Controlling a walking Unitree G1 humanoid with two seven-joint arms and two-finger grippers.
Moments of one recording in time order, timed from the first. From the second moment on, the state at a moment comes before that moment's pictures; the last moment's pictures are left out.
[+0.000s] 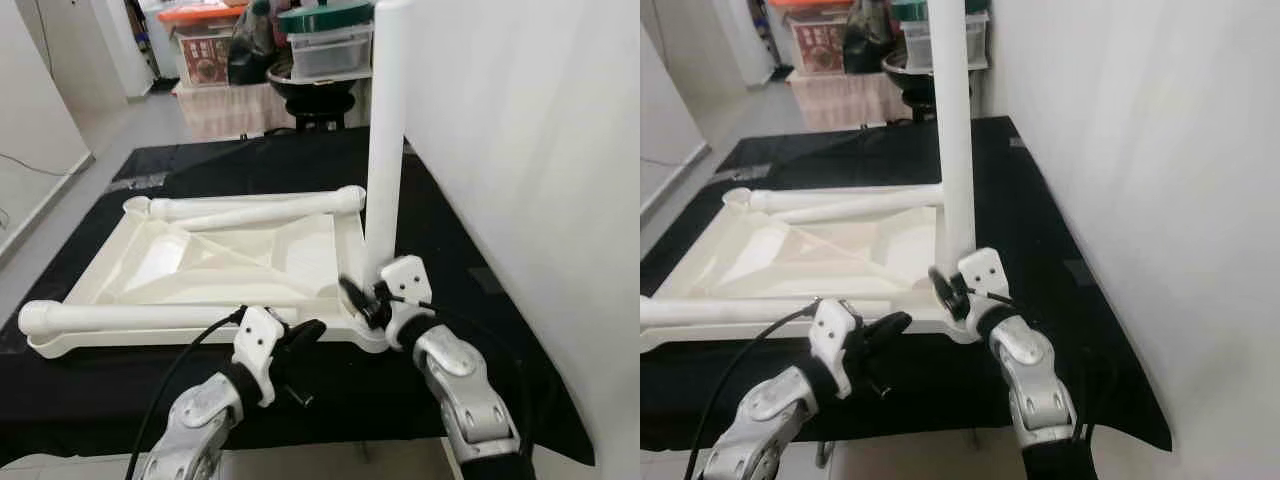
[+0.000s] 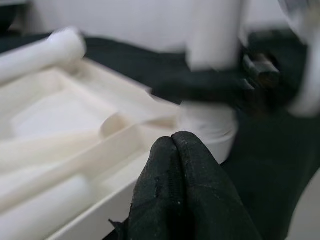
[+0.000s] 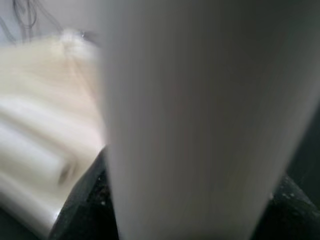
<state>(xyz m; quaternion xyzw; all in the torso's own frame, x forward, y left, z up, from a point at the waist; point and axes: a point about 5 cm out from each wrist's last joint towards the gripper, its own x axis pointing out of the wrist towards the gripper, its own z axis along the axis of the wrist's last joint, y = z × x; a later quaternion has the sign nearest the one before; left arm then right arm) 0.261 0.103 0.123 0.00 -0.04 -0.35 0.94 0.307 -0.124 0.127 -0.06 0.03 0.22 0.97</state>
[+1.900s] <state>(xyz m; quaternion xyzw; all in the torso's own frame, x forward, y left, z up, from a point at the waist) 0.253 0.098 0.127 0.00 -0.02 -0.39 0.92 0.307 -0.105 0.151 -0.05 -0.01 0.27 0.96</state>
